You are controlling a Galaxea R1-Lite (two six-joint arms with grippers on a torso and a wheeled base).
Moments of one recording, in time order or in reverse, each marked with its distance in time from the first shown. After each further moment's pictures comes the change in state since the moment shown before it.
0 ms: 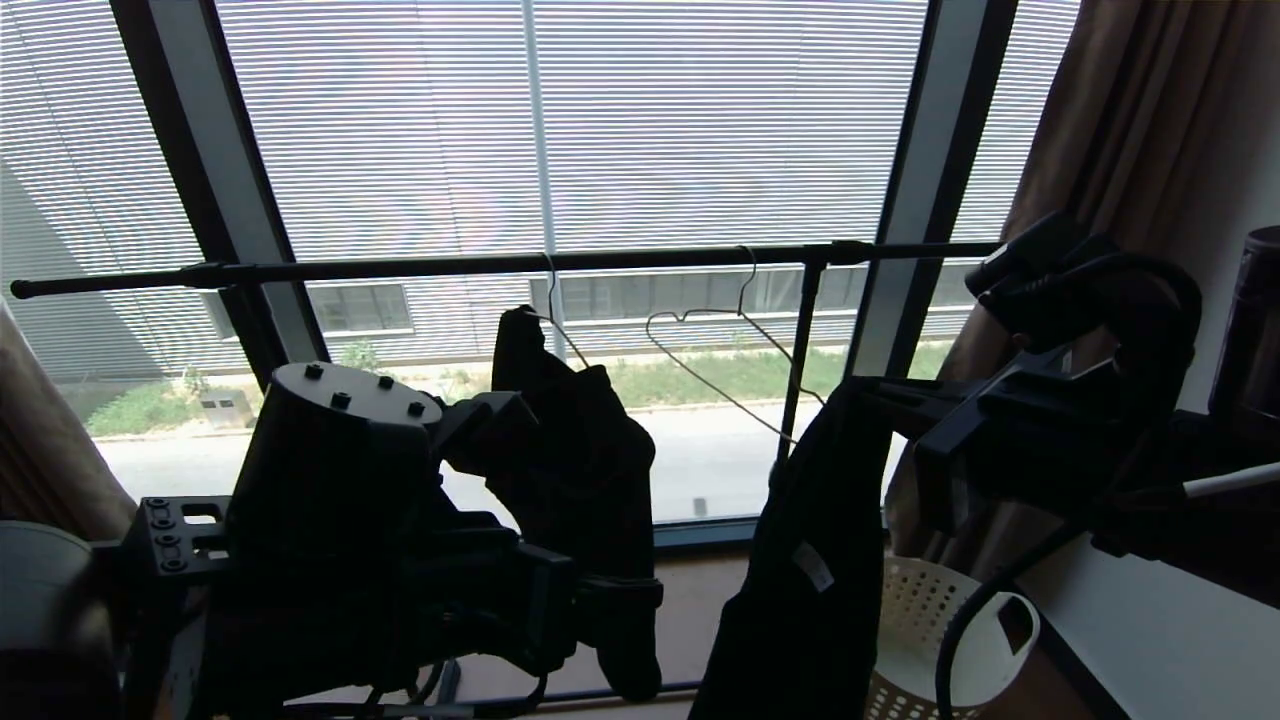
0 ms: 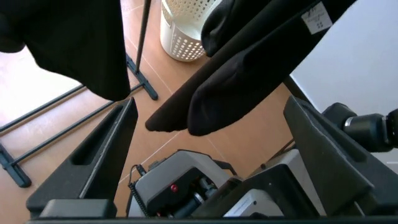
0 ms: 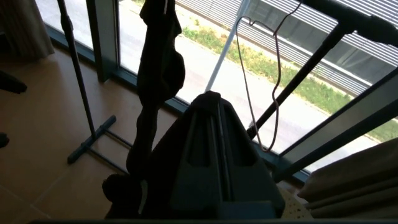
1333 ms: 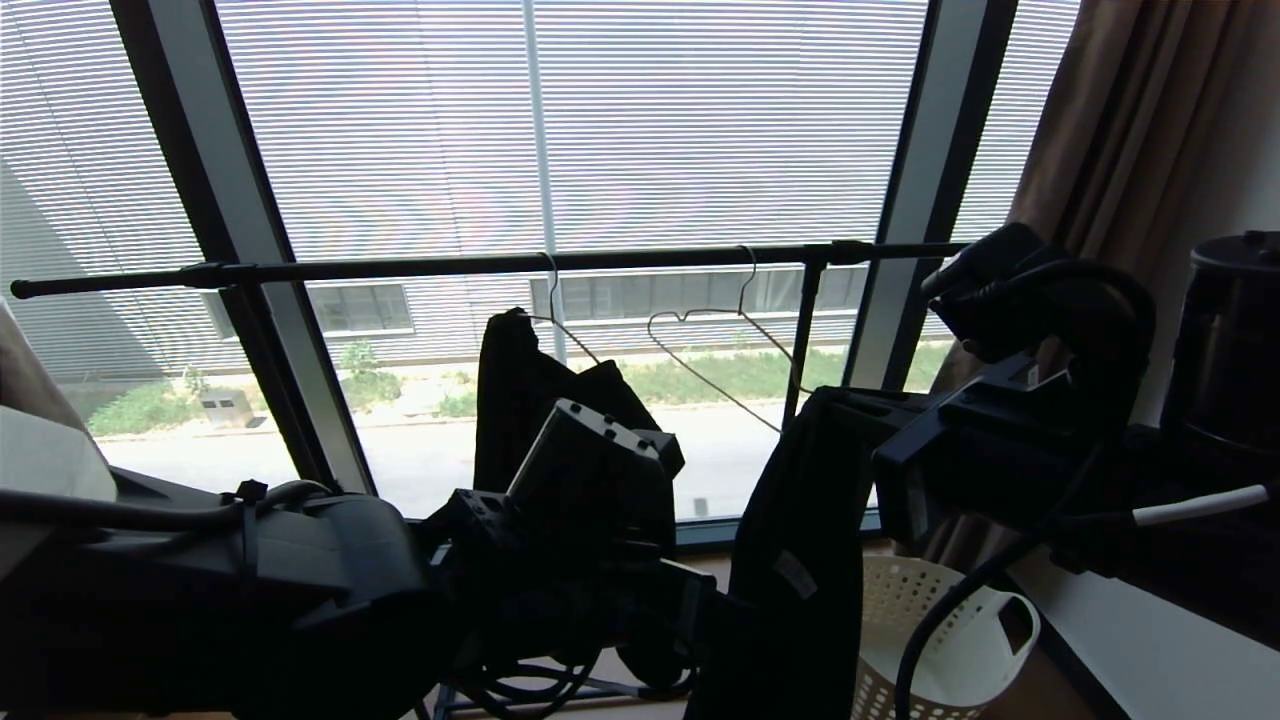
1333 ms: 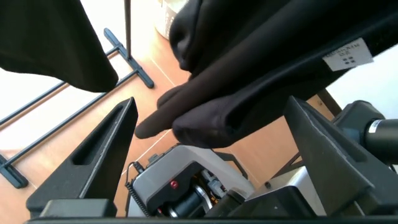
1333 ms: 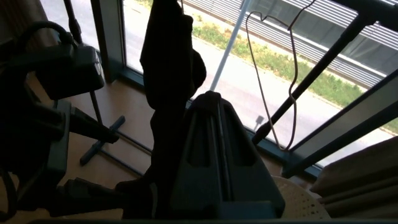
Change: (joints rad) left arm -0.089 0.318 -0.198 -0.010 0.014 -0.004; right arm 0.077 0.039 -0.022 0.000 -0.086 0.064
